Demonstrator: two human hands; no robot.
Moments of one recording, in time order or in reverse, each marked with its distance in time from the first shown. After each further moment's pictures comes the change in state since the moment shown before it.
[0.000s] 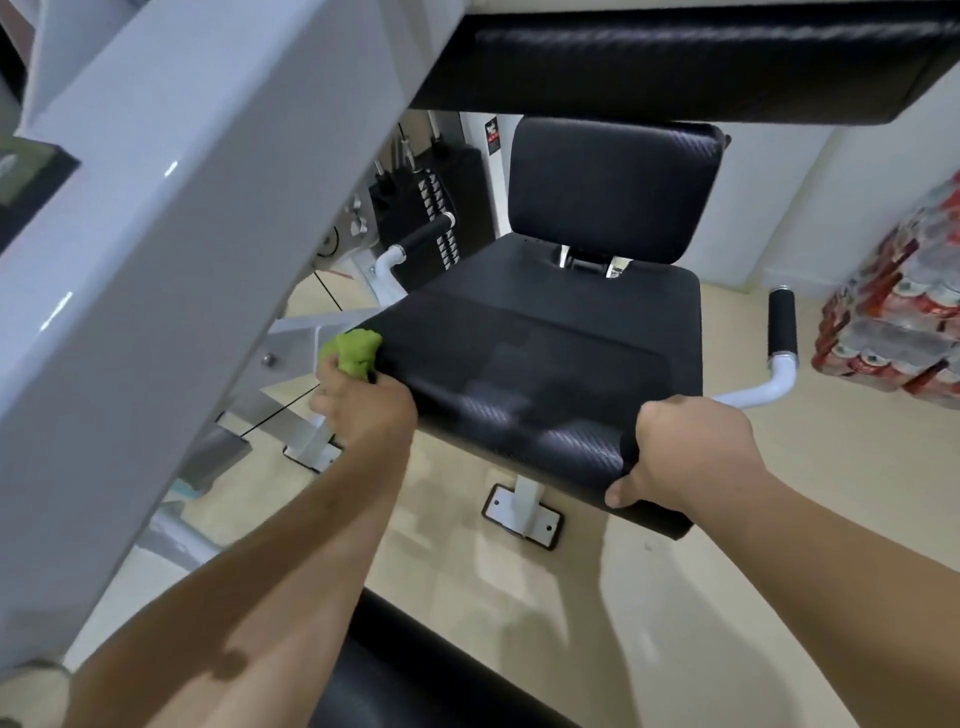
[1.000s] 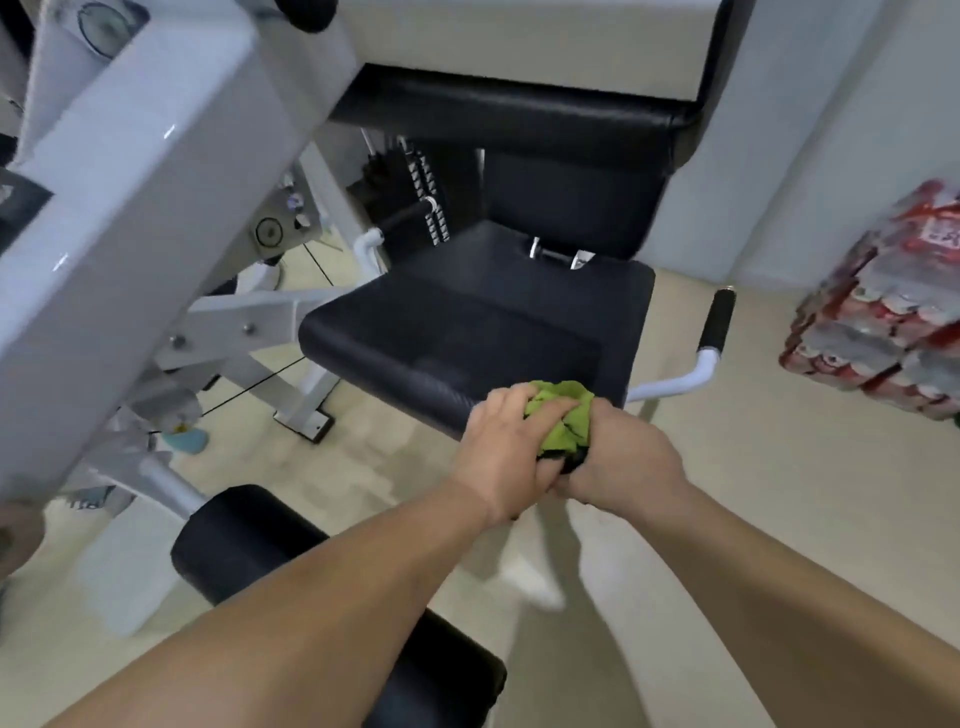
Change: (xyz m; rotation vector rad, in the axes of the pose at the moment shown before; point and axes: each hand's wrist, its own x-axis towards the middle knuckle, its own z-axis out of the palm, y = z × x) left_hand -0.198 0.012 0.003 0.467 -0.727 1.086; right_hand -0.035 0.049 0.022 0.559 0.003 -0.112
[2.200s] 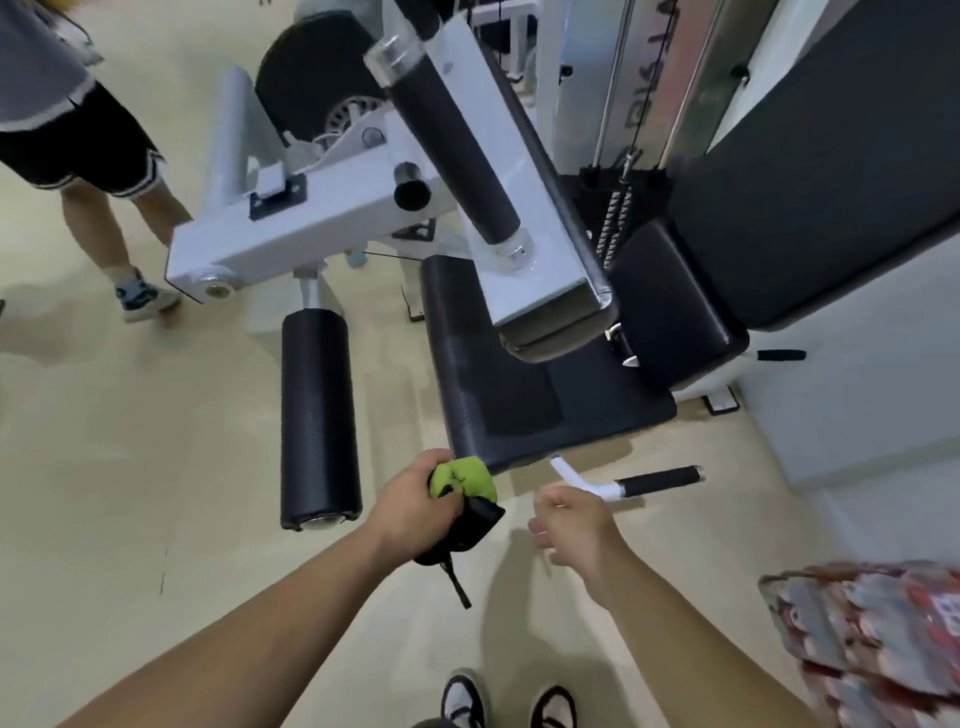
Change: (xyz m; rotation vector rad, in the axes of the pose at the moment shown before) left_hand -0.014 0.259 -0.096 -0.864 0.338 -1.333; right_hand -0.002 0.101 -0.191 0.404 -0.674 0.033
